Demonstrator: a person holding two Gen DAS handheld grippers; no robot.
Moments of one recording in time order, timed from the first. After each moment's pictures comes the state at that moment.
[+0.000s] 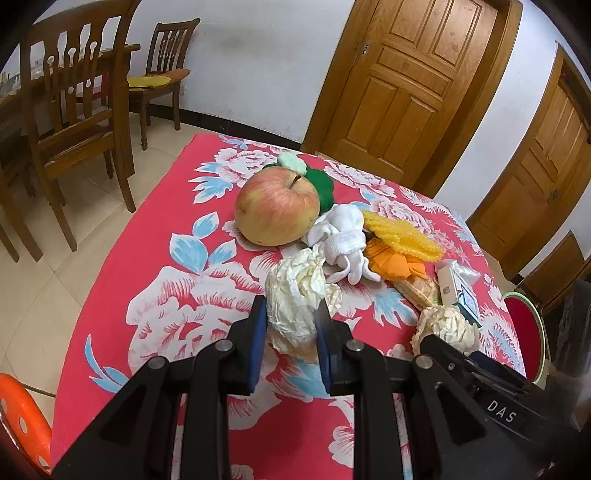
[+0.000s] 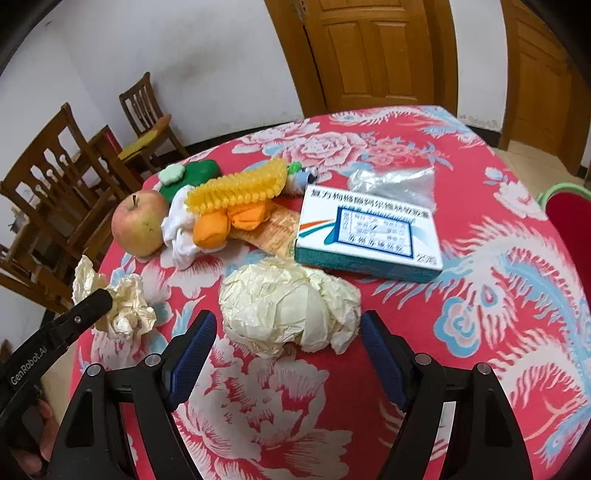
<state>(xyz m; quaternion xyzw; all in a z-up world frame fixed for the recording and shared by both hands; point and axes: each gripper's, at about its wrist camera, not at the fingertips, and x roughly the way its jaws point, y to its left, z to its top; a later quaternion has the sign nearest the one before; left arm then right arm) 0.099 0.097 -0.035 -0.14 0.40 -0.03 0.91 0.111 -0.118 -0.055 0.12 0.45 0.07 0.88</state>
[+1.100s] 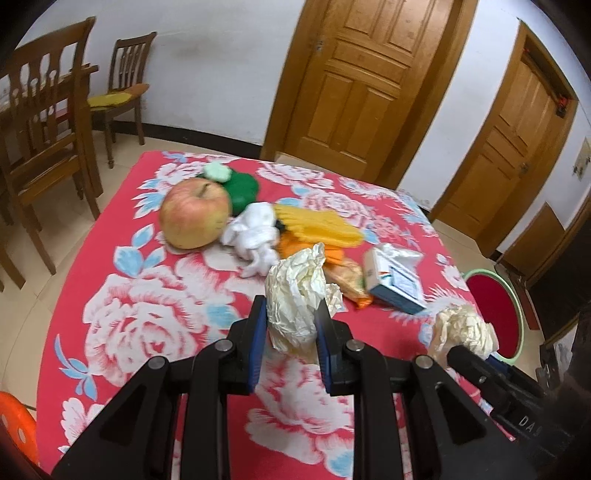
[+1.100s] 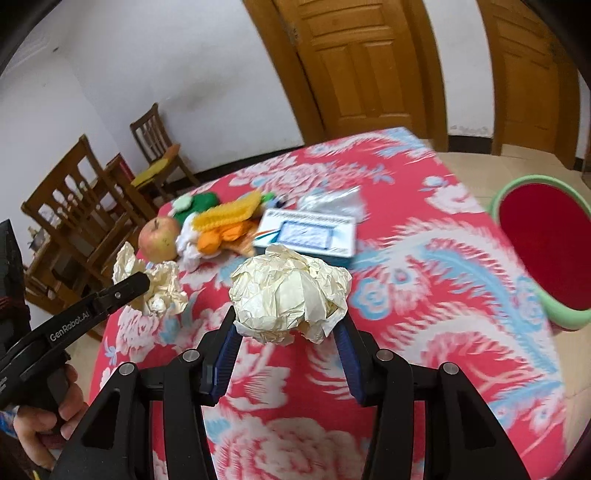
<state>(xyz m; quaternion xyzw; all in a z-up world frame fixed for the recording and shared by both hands) 0.084 0.033 -0.006 -0.10 0.39 -0.10 0.91 0.042 -0.182 -0.015 0.15 0.40 0.07 0.90</state>
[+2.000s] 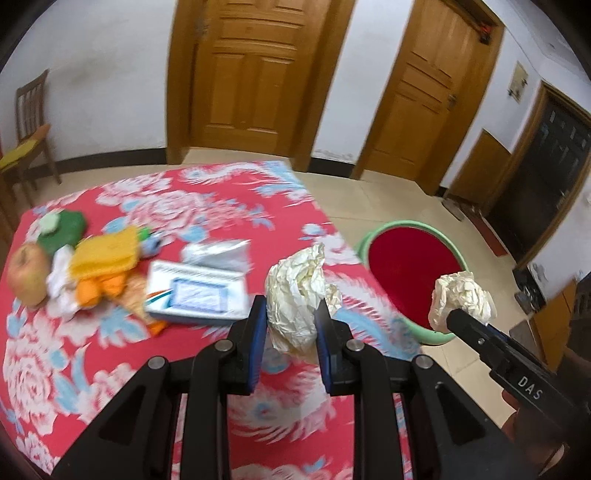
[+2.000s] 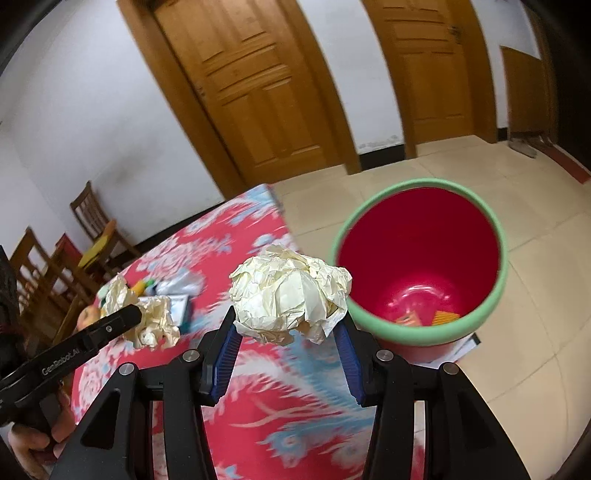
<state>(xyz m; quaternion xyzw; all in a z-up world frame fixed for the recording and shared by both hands) 0.094 -0.152 0.015 -0.01 0.41 -0.24 0.88 0.000 -0.344 -0.001 0.22 0.34 -0.07 0.91</state>
